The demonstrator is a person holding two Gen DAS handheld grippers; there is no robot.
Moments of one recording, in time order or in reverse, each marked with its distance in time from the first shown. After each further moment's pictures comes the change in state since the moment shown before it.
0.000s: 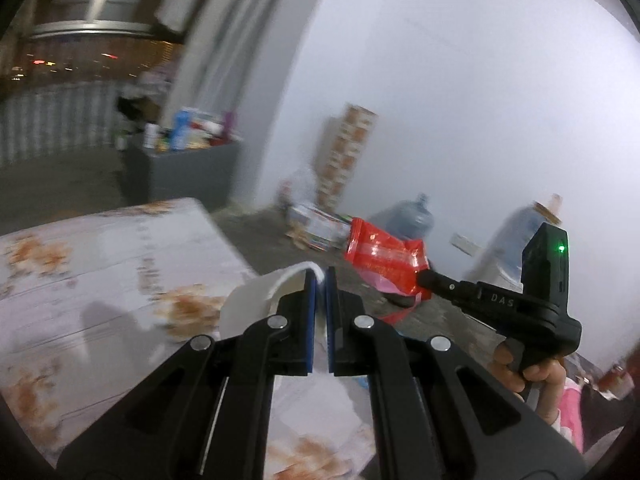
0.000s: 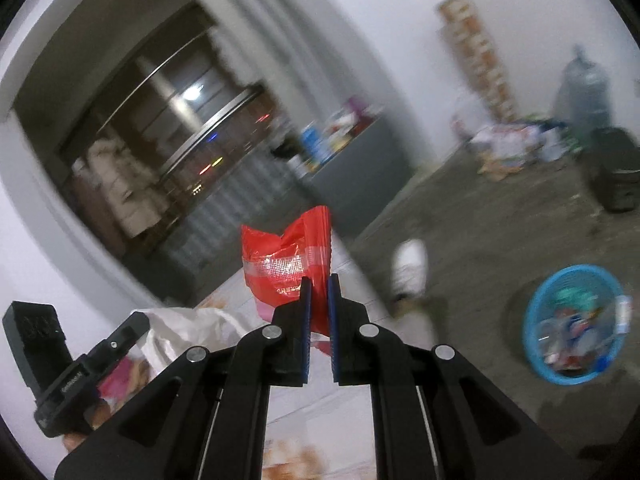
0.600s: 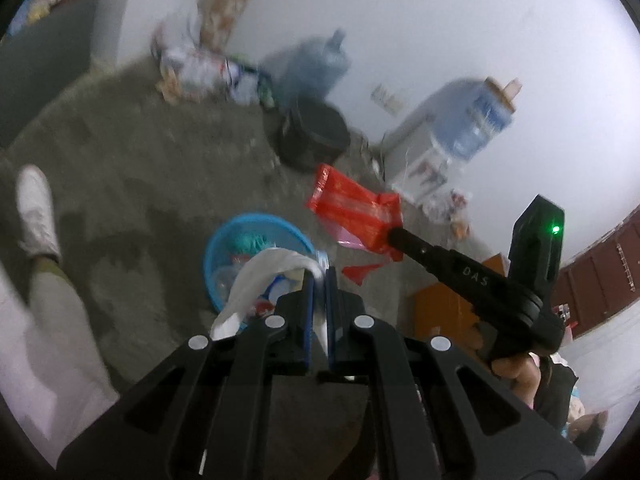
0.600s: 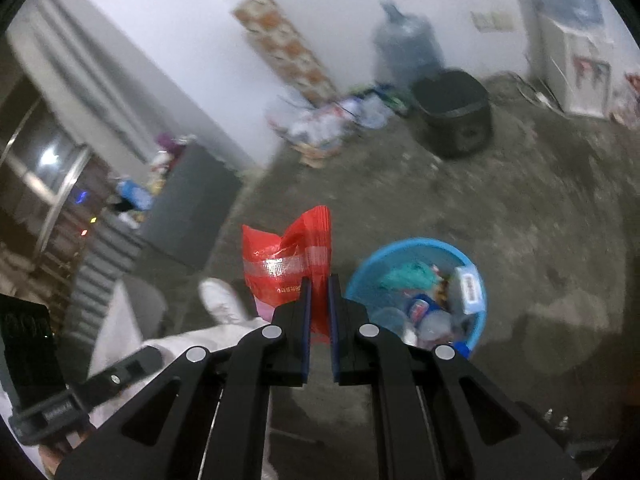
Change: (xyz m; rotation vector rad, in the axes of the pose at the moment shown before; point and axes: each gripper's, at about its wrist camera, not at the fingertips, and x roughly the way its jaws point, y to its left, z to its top) left arm 0.316 -0.127 -0.068 -0.003 0.631 -0.333; right arm -0.012 -0.250 0.019 0.349 0.030 -0.450
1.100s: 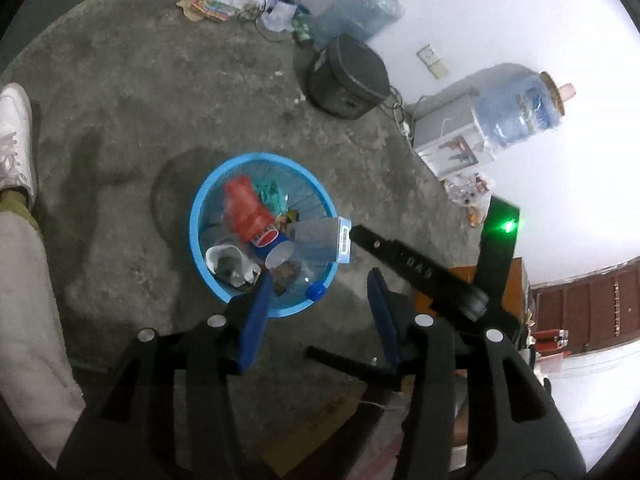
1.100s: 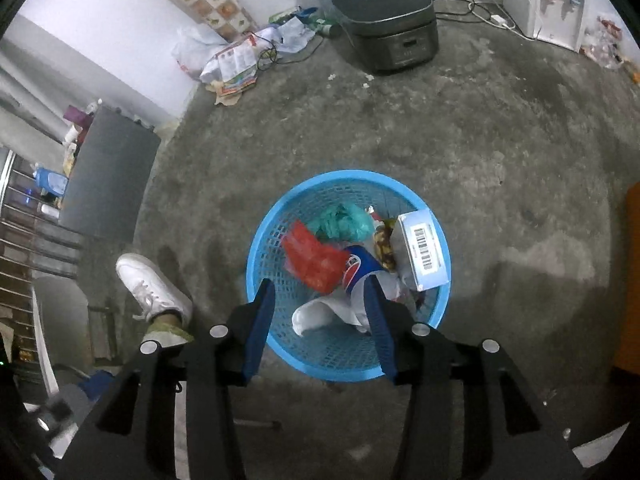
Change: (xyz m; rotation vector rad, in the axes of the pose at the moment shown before) left arm 0.093 0.044 0.004 -0.180 0.155 0.015; right arm 0.113 -0.069 -0.016 0.102 0.215 -0.191
